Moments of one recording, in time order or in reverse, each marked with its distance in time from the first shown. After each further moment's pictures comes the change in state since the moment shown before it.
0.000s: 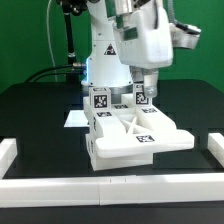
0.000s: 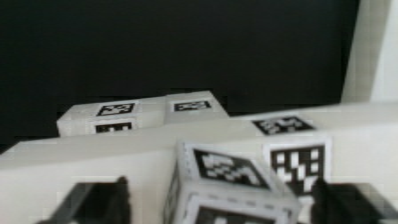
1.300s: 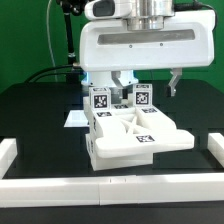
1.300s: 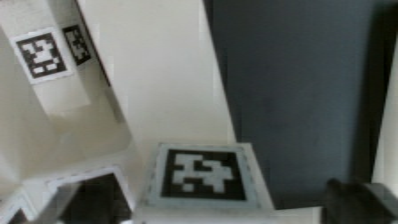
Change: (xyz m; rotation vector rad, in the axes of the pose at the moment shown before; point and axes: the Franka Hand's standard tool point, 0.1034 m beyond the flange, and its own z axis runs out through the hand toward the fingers) arm 0.001 0.001 0.006 -0.084 0.024 -1.198
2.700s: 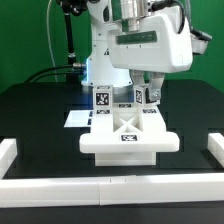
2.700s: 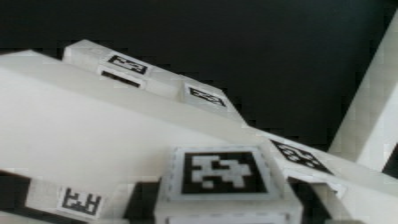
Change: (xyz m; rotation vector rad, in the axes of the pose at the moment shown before) arm 0.001 -0.001 0.000 0.058 -0.005 1.160
